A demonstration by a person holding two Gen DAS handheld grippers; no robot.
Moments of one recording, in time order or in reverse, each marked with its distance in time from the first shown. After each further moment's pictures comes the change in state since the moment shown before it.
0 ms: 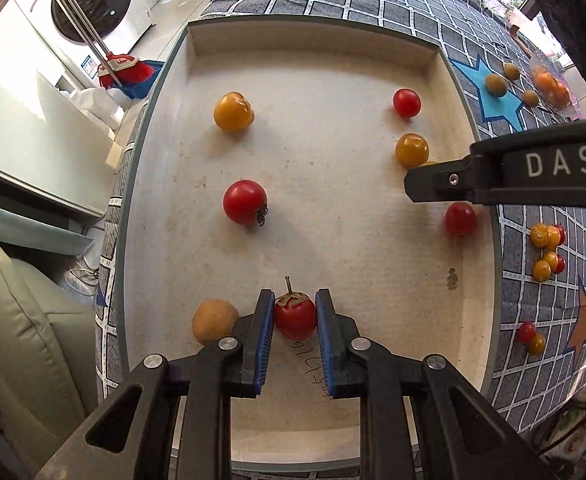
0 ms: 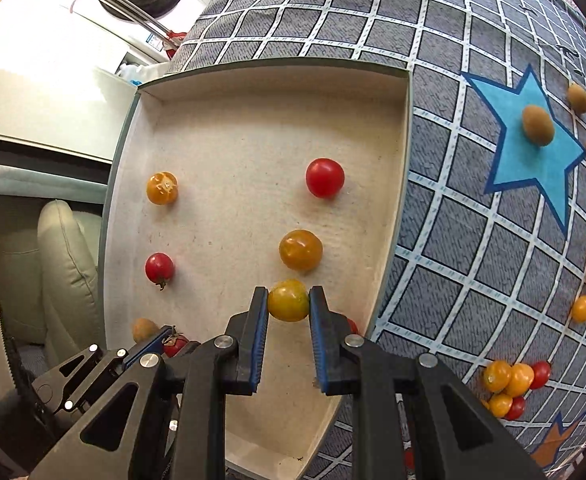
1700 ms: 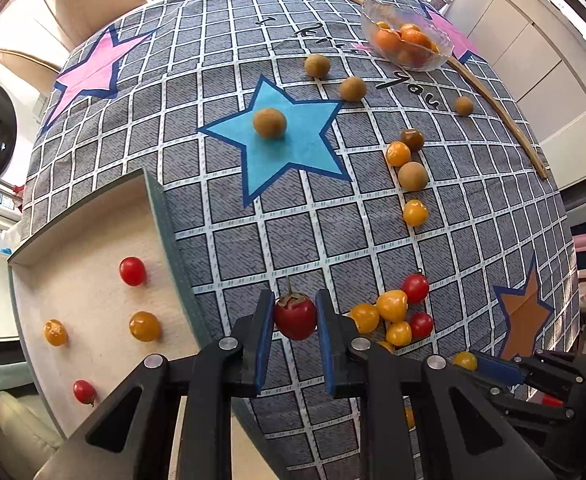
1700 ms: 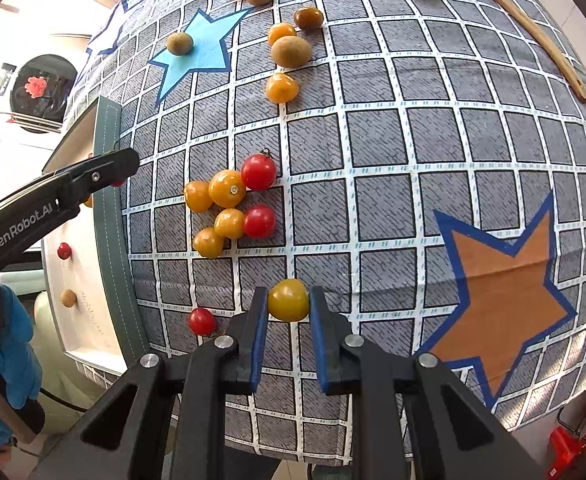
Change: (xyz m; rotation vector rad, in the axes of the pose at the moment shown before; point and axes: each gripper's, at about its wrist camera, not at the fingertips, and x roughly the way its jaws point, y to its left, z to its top) left arm -0.029 -0.172 0.070 0.387 -0.028 -0.109; right arm -0.057 -0.164 -0.153 0.451 -0.131 -0.019
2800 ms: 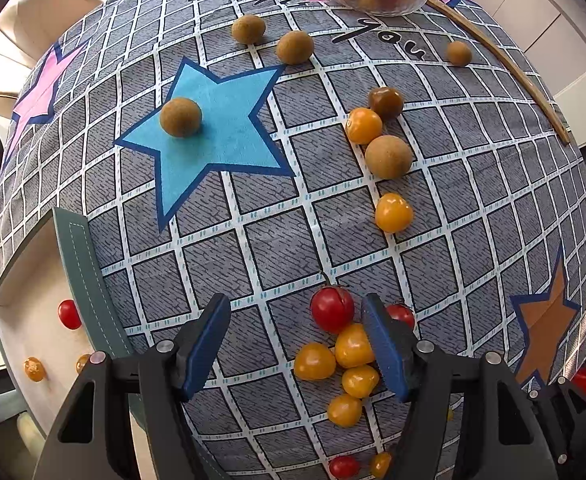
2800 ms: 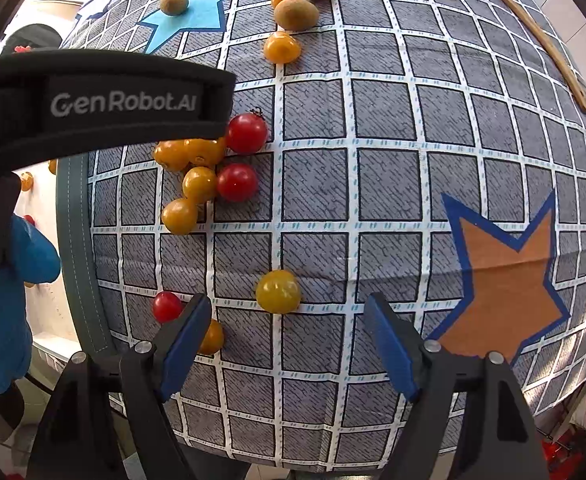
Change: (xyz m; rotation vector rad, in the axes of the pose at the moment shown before) left arm 0.074 -0.098 0.042 0.104 0.104 0.062; right arm 0.020 0.004 -0.010 -0.061 0.031 -0.130
